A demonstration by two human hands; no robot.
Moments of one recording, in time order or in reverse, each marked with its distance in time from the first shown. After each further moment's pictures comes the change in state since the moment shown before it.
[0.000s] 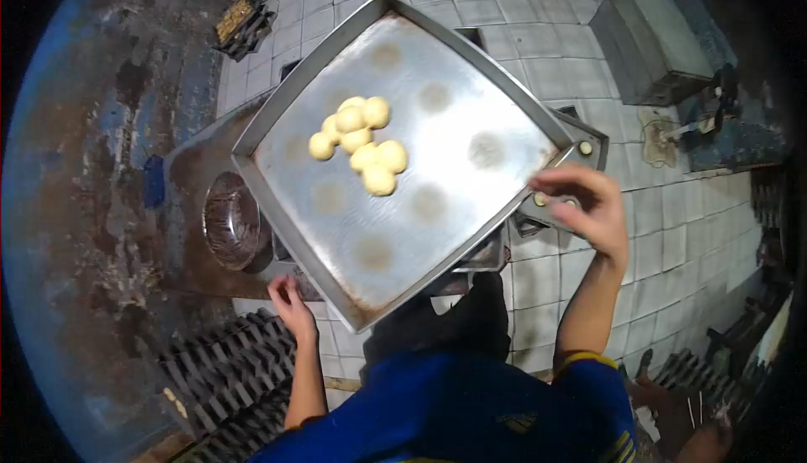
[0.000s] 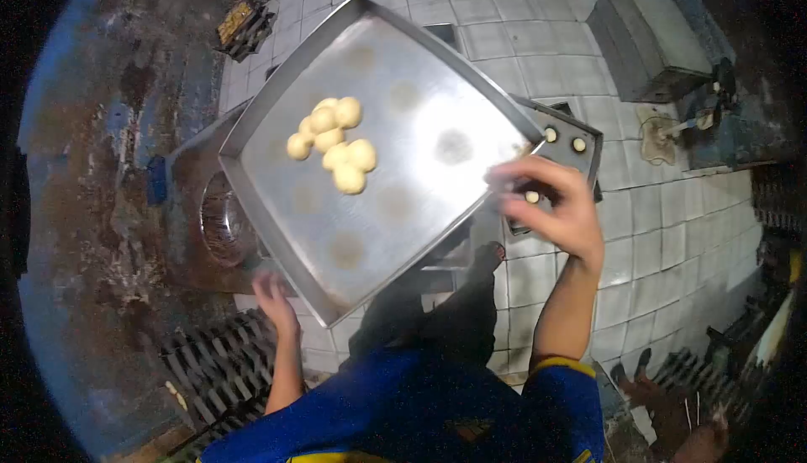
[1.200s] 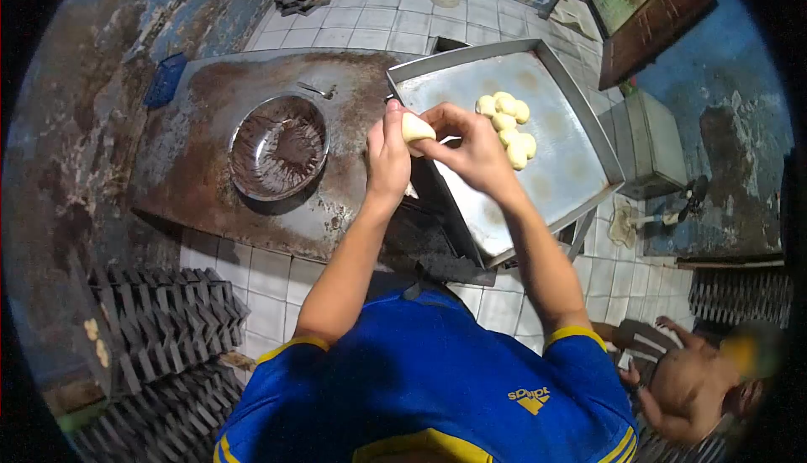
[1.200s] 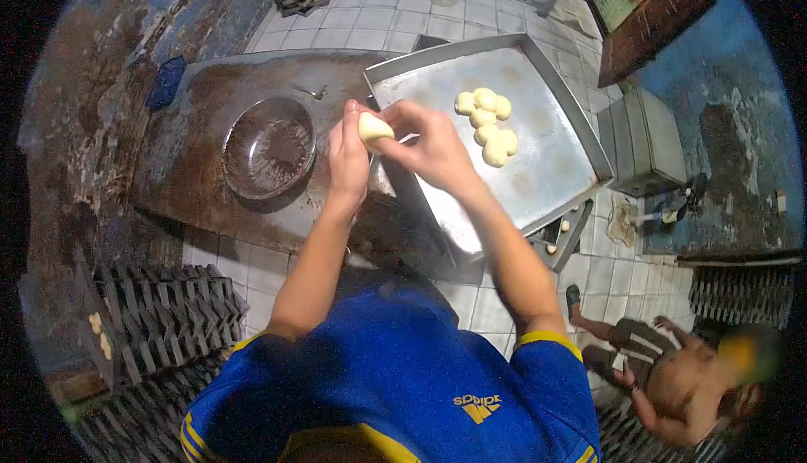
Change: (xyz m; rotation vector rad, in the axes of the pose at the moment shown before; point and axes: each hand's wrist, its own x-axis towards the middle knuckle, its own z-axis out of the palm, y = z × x) left_hand 0.144 0.136 -0.037 -0.766 -0.346 0.095; right_hand 0.134 -0.077 0.430 -0.229 -0.264 -0.077
